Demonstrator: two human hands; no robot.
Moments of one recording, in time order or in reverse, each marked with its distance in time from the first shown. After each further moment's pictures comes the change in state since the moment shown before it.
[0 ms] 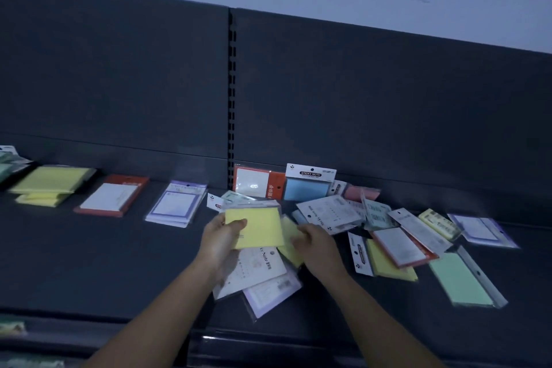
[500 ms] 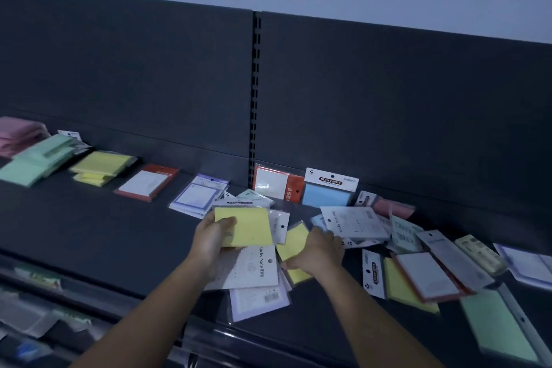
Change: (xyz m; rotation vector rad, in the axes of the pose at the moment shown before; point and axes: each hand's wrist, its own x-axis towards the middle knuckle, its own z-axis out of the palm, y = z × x) left_hand 0.001 0.002 -0.014 0.055 0.279 0.127; right_hand 0.029 -0.014 0.007 -0.526 -0.242 0.113
